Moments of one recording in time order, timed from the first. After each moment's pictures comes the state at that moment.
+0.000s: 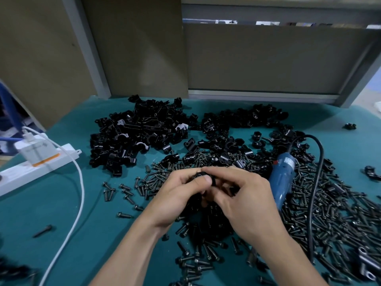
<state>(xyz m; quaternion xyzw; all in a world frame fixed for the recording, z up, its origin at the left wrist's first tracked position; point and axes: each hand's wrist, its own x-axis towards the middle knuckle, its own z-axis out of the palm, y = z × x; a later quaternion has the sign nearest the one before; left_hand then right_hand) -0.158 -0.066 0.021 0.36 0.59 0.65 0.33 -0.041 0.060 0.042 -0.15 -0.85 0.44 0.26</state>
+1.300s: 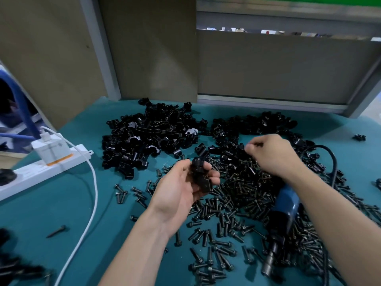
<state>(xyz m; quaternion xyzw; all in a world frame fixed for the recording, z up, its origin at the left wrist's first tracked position) -0.171 -0.072 0.025 0.13 0.49 0.78 0.37 -0.116 0.165 0.075 -0.32 -0.91 0.24 0.11</state>
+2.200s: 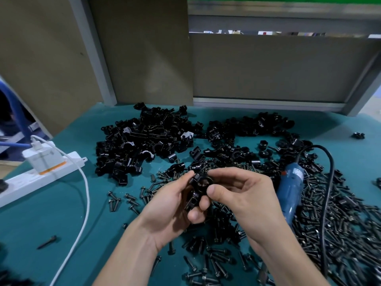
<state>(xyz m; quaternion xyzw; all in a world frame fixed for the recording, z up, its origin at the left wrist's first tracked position) -0.168 -0.075 0.031 0.16 0.38 0.75 0.52 -0.060 0.052 0.060 -0.16 -0.66 0.69 0.24</state>
